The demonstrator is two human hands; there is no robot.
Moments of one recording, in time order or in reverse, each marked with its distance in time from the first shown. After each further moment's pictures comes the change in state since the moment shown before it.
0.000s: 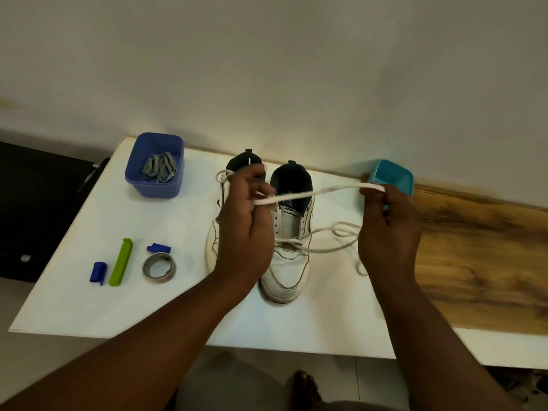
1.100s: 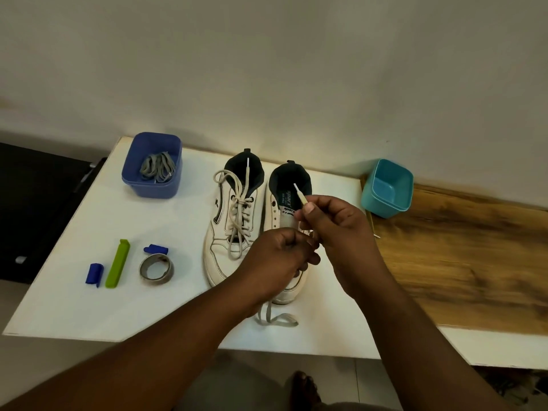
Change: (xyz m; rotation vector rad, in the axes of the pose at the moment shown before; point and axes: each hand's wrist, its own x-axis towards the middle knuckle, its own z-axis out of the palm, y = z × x) left_hand -0.023 0.010 0.018 -0.068 -0.440 -0.692; right_hand -0.022 -0.029 0.023 0.429 -0.522 0.323
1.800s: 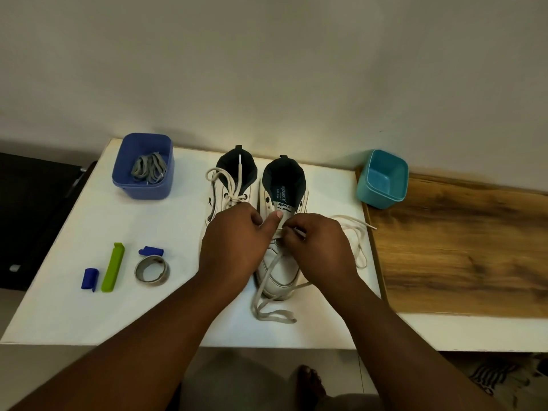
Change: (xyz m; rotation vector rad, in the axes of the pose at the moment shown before) left_hand 0.028 -0.012 -0.036 0.847 0.532 0.198; right_hand 0.005 0.040 0.013 -0.796 0.027 -0.161
